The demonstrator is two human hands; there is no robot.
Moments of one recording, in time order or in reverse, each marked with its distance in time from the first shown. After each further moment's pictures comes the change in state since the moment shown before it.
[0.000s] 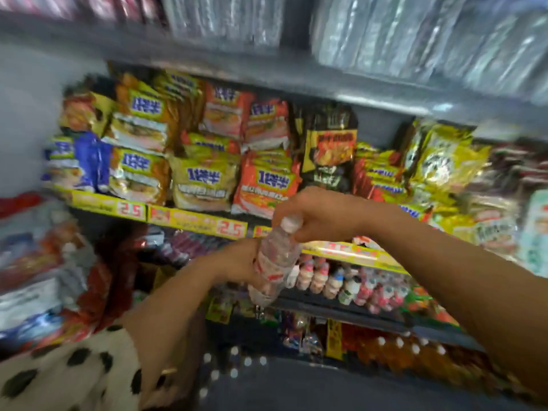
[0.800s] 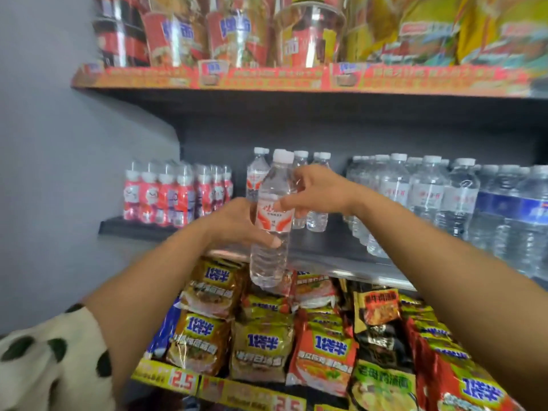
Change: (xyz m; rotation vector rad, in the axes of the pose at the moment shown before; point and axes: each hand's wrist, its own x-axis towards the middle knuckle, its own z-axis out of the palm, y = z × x) left_hand -0.108 0.136 -0.332 0.023 0.484 0.230; right_hand 0.128 -0.120 -0.263 0.206 0.605 0.142
